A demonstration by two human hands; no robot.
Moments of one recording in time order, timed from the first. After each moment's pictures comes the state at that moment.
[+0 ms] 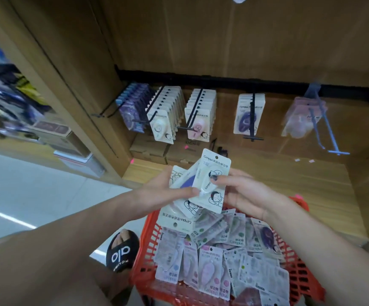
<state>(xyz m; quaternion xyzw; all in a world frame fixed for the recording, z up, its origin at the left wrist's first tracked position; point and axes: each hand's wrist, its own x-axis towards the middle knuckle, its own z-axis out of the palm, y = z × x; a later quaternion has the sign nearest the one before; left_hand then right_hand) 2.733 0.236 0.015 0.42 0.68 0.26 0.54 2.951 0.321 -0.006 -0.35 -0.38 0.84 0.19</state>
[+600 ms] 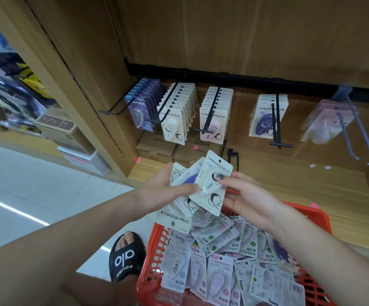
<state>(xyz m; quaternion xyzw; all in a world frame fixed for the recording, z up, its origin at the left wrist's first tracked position) 2.700 0.243 0.015 0.40 0.71 0.25 0.52 2.915 0.326 -0.024 -0.40 -0.28 0.84 0.24</state>
